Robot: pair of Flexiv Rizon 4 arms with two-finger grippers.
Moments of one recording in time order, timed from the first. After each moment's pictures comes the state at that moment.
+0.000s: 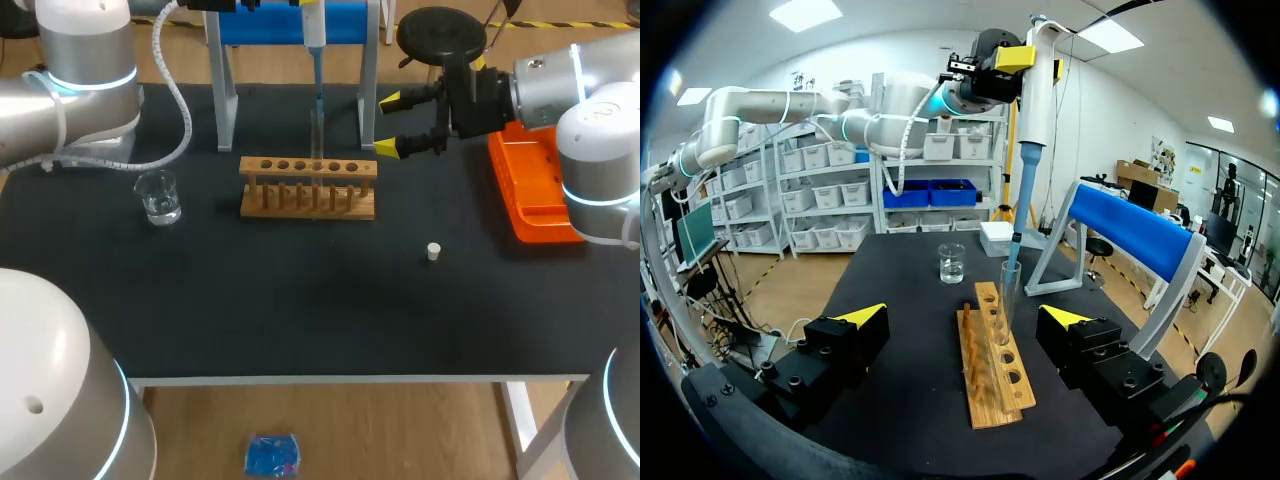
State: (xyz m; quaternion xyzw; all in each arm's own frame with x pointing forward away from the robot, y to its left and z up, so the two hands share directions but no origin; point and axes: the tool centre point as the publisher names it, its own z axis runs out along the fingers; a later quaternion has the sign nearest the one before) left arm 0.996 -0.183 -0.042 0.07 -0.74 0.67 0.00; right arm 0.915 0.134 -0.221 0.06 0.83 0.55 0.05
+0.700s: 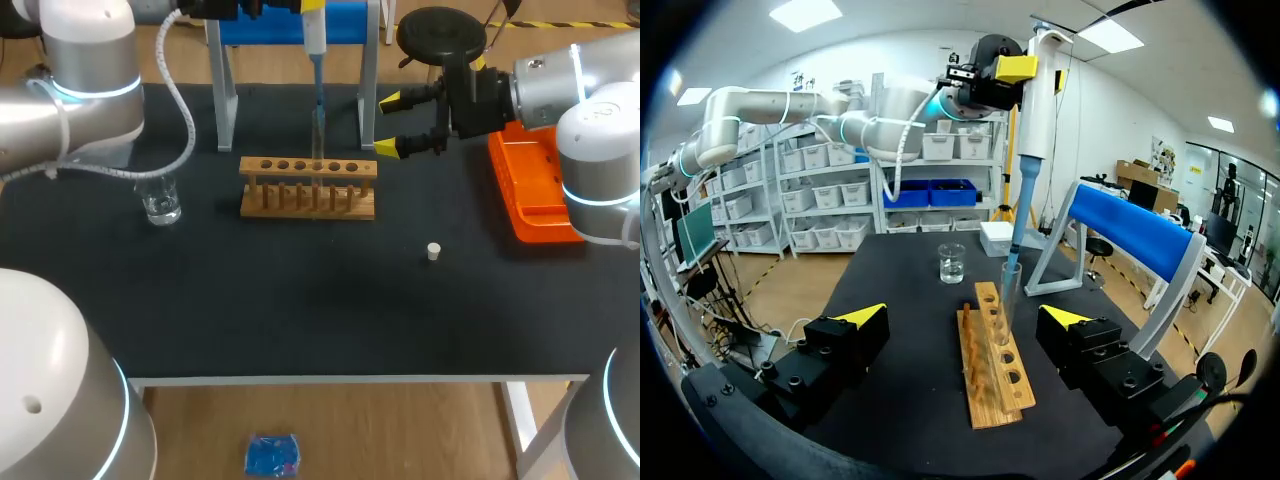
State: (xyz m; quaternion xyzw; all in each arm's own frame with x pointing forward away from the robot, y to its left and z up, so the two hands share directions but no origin) left arm 0.997 -0.184 -0.052 0.08 -0.74 0.67 0.00; right arm 0.915 0.134 -0.221 0.06 0.83 0.55 0.05
